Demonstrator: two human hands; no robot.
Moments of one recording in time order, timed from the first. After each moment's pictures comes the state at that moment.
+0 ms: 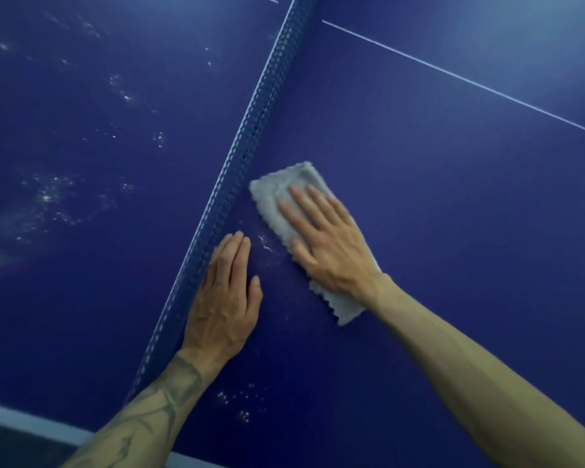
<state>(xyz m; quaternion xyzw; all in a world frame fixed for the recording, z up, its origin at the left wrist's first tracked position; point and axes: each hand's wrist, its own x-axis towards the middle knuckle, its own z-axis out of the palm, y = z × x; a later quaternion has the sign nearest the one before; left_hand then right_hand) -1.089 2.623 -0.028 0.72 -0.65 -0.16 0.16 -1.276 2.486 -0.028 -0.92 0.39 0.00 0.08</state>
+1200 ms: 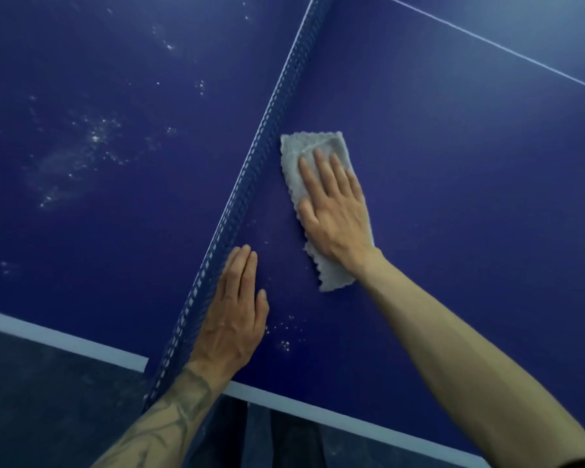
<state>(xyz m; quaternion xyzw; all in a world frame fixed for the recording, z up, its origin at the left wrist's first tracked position) -1.064 2.745 -0.033 0.72 -0.65 -0.19 0.16 -1.222 2.560 -0.026 -0.85 0.52 0.00 0.08</state>
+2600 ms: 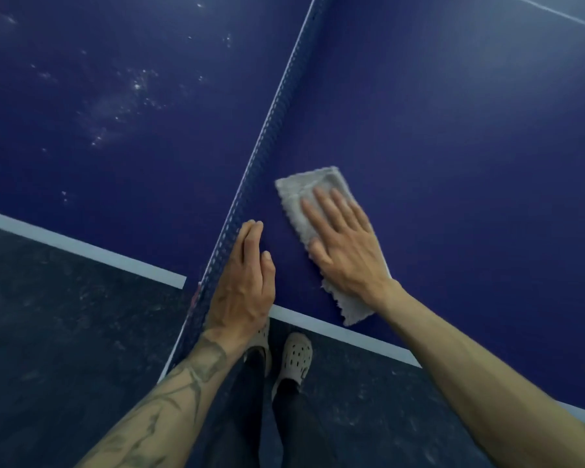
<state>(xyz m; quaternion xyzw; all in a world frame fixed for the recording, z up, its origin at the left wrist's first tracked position) -1.064 2.817 -0.004 0.75 -0.57 -0.24 0.24 -1.251 2.717 -0.032 -0.89 0.45 0.01 0.09</state>
